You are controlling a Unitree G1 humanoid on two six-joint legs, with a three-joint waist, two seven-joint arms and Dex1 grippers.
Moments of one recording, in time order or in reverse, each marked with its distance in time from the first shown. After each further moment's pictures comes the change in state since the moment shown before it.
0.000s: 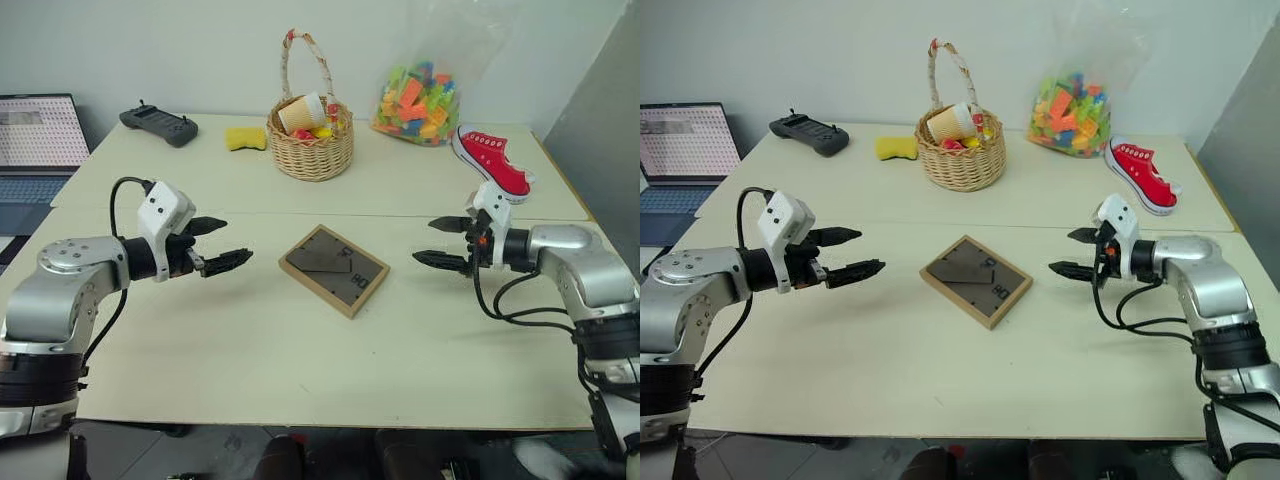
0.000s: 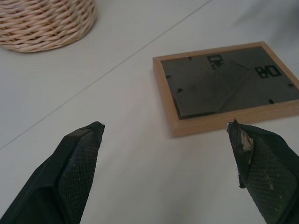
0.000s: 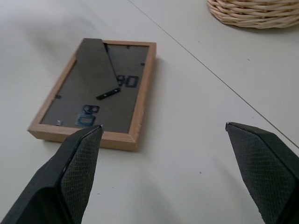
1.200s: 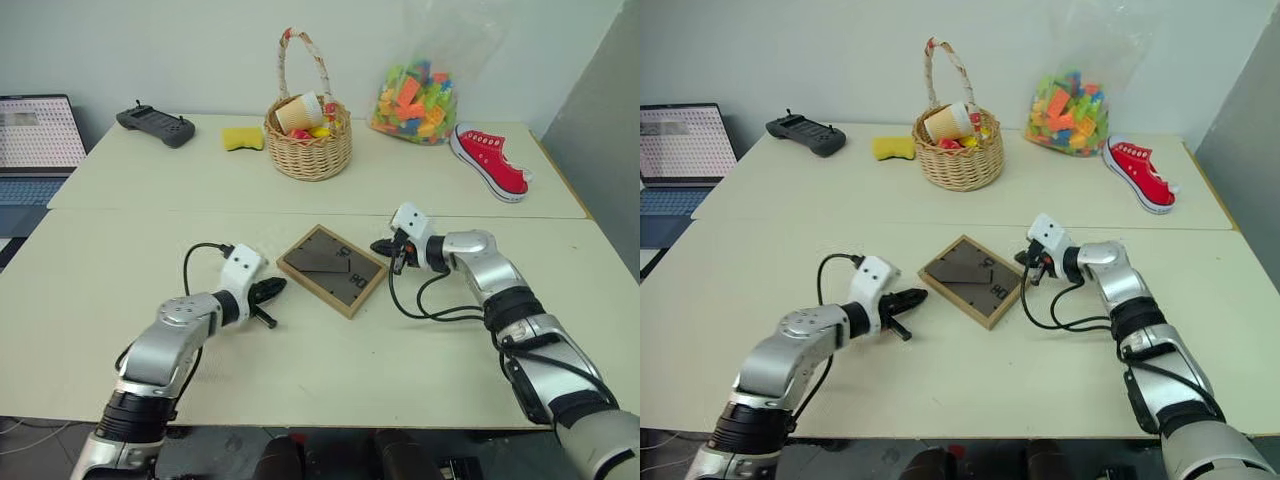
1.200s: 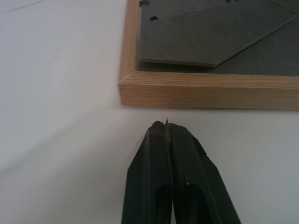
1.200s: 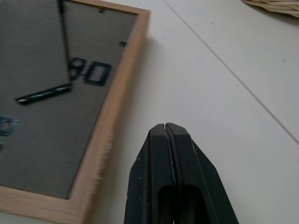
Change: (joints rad) left arm 0.141 -0.370 -0.184 -0.089 0.172 0.041 0.413; right arm -0.135 0.342 0.156 0.511 -0.334 -0.467 -0.158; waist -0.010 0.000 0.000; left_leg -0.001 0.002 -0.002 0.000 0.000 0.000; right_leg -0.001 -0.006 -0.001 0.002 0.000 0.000
